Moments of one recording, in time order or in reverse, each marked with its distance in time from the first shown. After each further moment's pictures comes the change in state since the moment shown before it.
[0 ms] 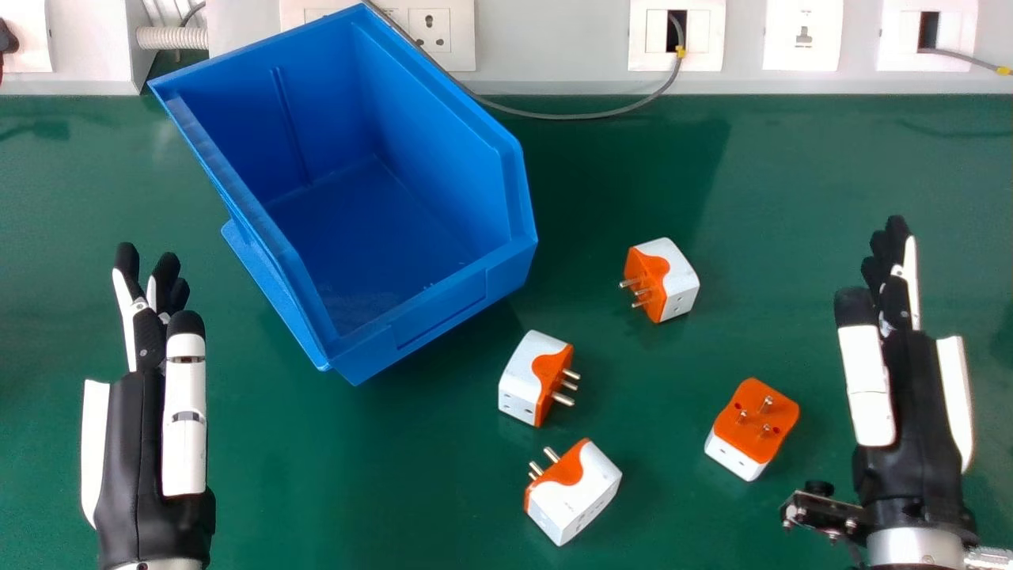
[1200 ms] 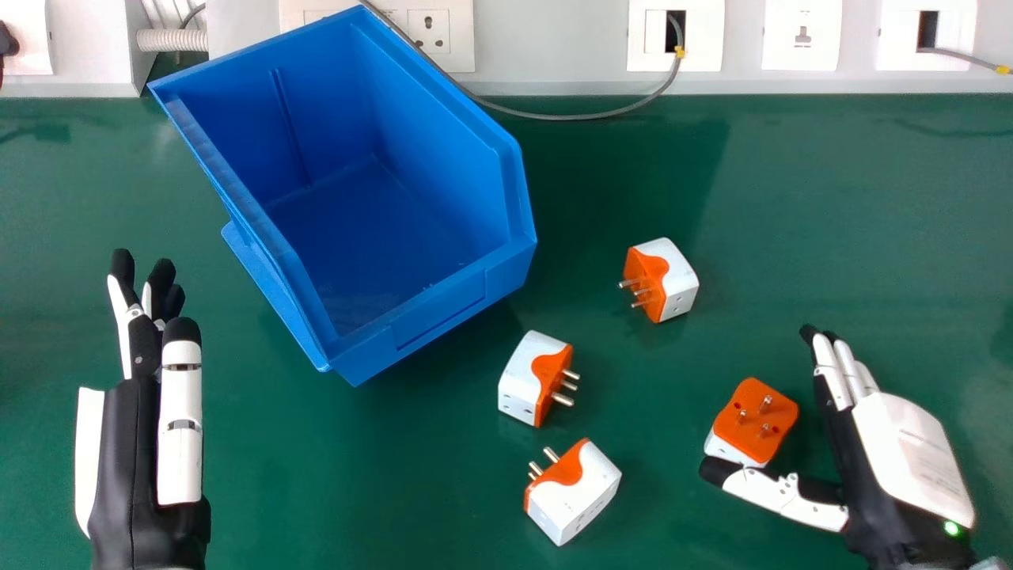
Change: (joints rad) left arm 0.027 0.000 0.005 -0.032 0.006 0.008 -0.001; right arm -0.057 -0.296 0.225 0.233 -0.664 0.293 -0.291
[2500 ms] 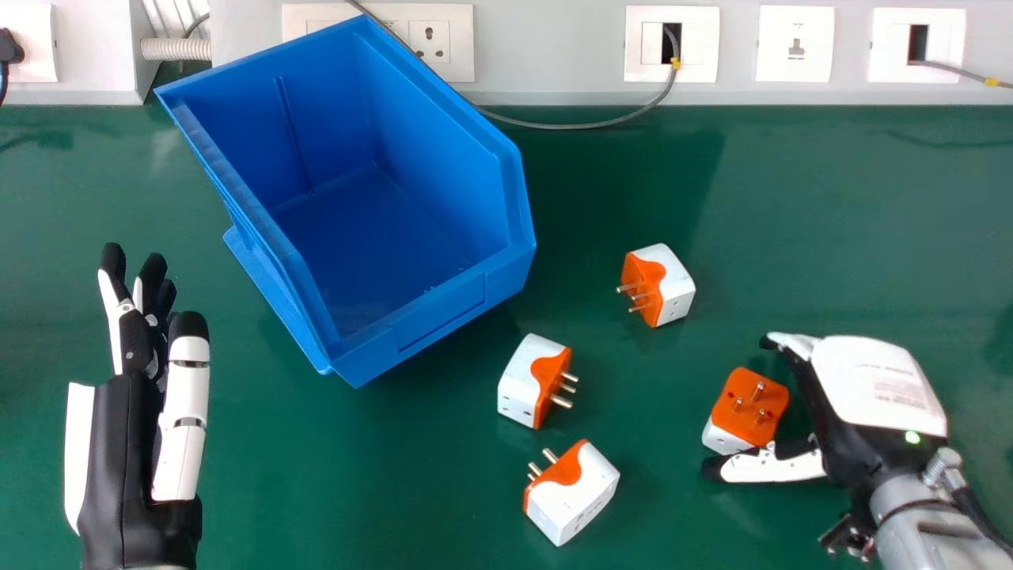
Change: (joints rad) left arm 0.004 0.010 0.006 -0.025 -0.002 0.018 -0.002; right arm -0.178 -0.140 0.219 -0.071 -0.063 0.315 0.210
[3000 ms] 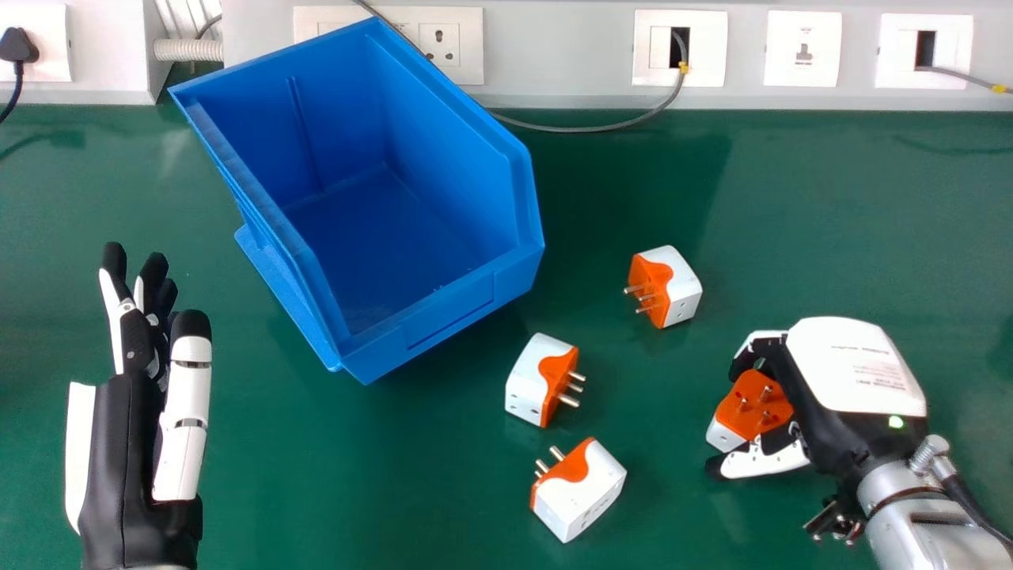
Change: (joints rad) left arm 0.002 0.000 -0.001 0.000 -0.001 -0.001 -0.003; right arm -0.025 -0.014 0.023 0.019 0.038 -0.079 -0.045
